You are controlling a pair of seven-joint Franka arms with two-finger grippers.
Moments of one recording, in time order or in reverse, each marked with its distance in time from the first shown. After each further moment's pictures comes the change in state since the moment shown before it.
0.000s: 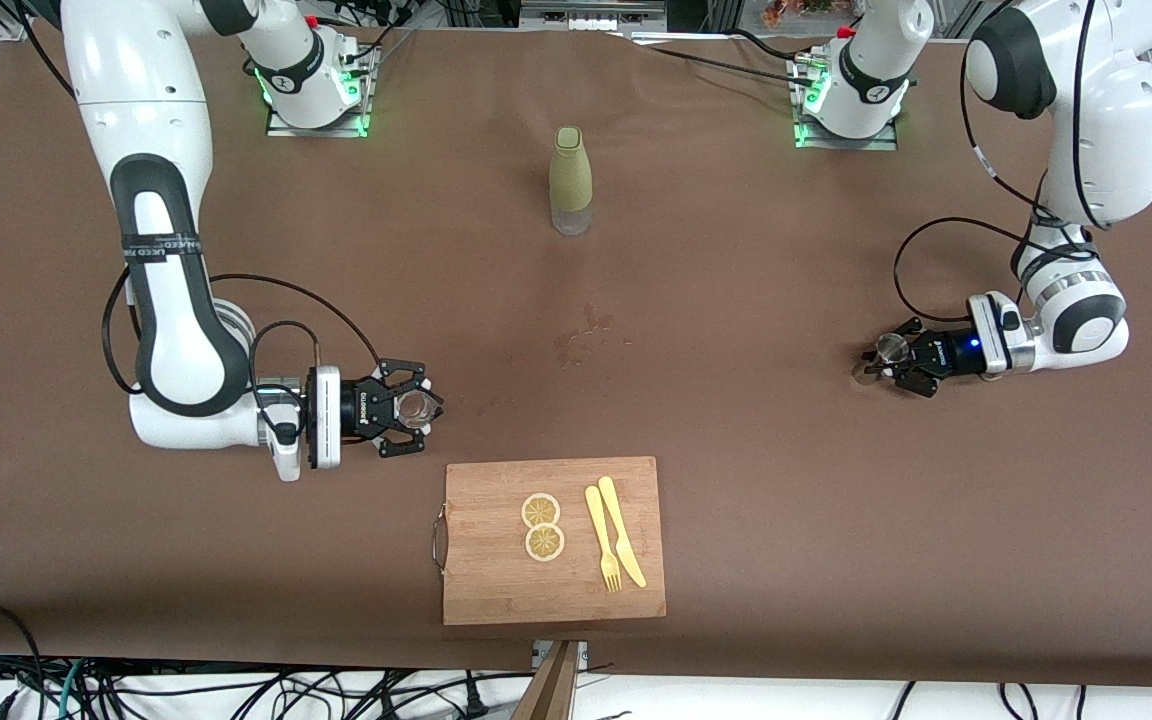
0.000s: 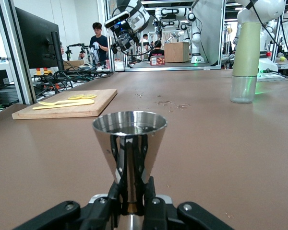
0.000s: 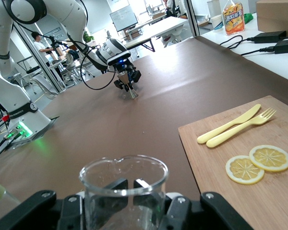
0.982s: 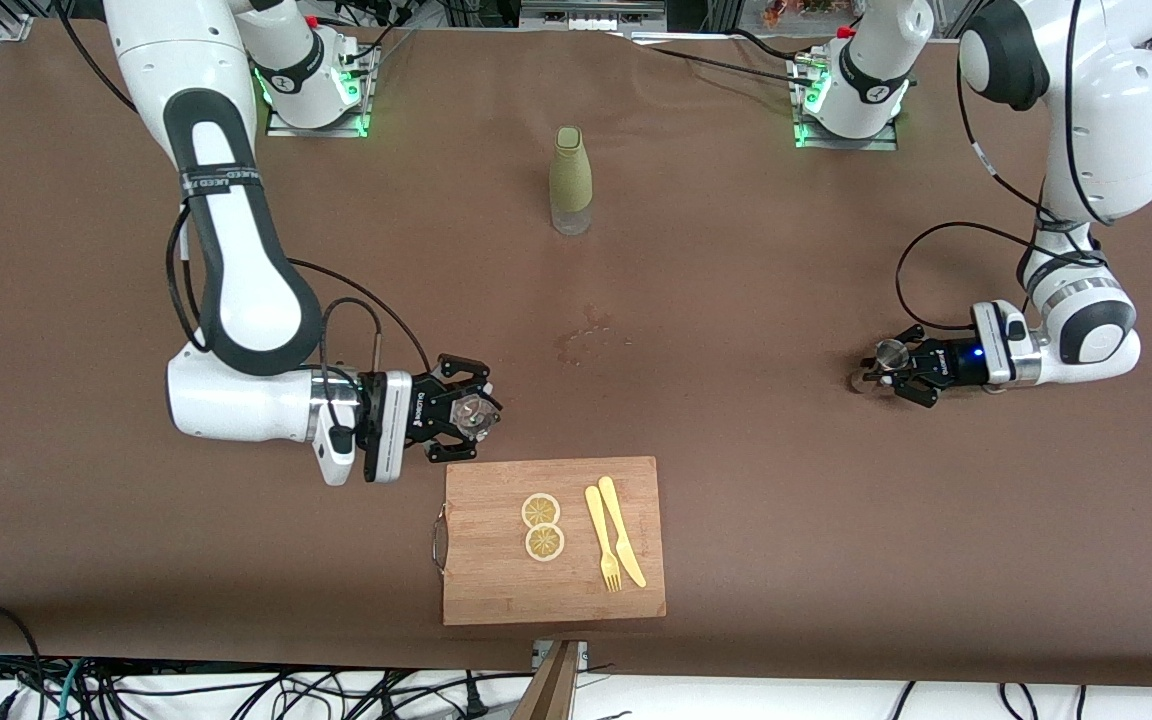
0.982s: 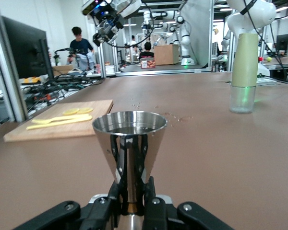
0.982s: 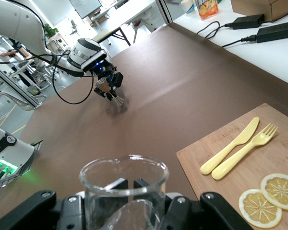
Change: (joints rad) left arm -0.078 -0.045 0.004 0.056 -0.009 -0.014 -0.078; right arm 0.148 -0.025 0.000 0.164 -0.105 0.185 0.449
